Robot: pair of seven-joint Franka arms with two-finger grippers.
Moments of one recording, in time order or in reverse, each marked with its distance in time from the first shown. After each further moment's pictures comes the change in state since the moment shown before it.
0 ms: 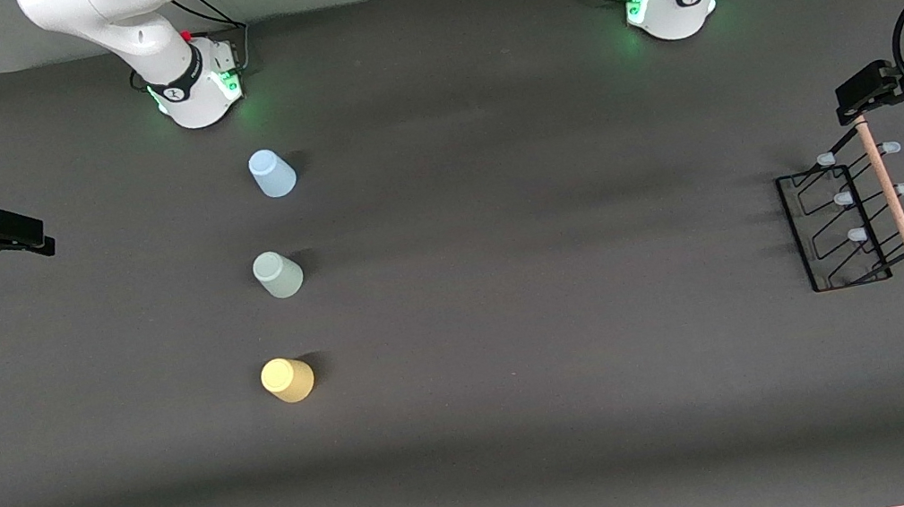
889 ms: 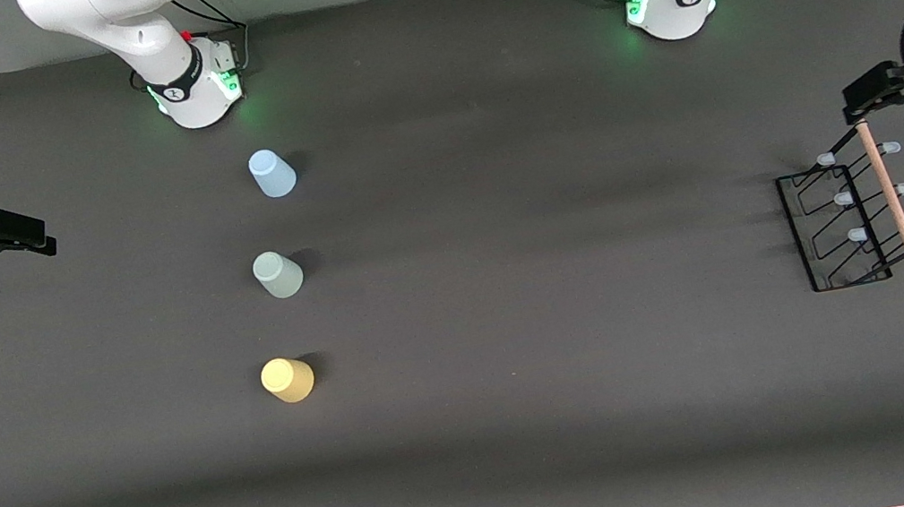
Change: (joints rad) left arm 0.019 -0.005 0.036 -0.021 0.004 -0.001 0.039; right arm 0.000 0.000 0.000 -0.005 0.000 0.000 0.000
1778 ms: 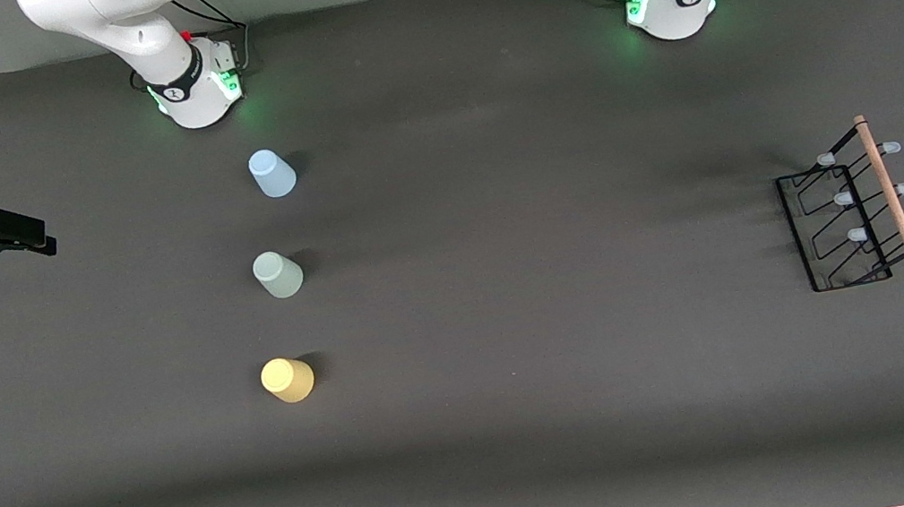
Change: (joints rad) left arm 0.218 -0.088 0.030 -0.438 0.015 0.401 0.233; right arm 0.000 0.000 0.000 -0.001 0.000 0.000 0.000
